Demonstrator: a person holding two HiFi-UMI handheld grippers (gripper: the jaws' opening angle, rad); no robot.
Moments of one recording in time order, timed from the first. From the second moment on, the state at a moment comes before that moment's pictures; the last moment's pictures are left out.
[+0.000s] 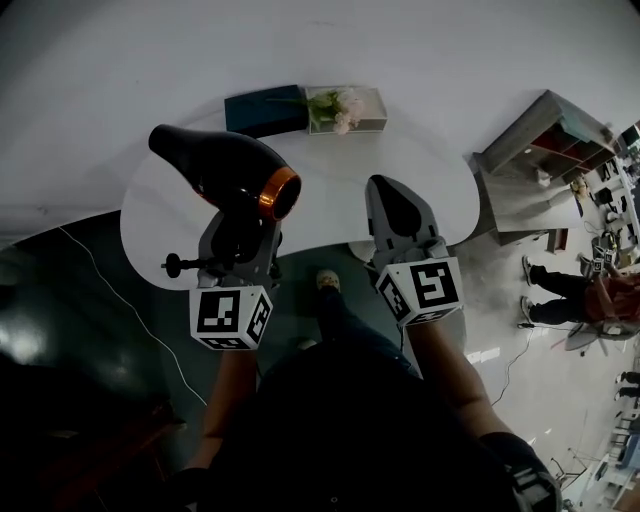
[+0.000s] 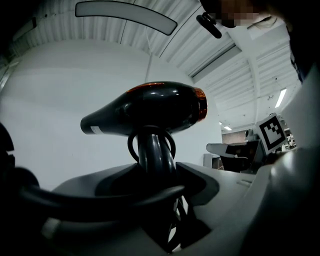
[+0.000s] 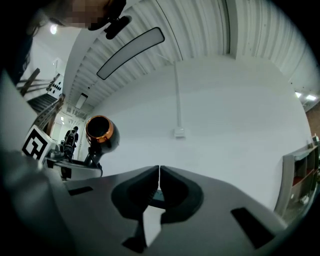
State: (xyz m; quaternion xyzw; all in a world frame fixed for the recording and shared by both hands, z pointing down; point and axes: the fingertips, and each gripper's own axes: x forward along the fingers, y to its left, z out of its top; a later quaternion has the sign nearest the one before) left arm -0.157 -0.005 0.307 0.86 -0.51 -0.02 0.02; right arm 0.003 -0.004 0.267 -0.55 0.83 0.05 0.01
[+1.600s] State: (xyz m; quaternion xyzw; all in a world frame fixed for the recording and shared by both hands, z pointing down) left arm -0.097 -0.171 0.465 0.83 -0.53 0.12 0.16; right arm 0.031 -0.212 0.424 -0.47 0.87 -0.06 -0.10
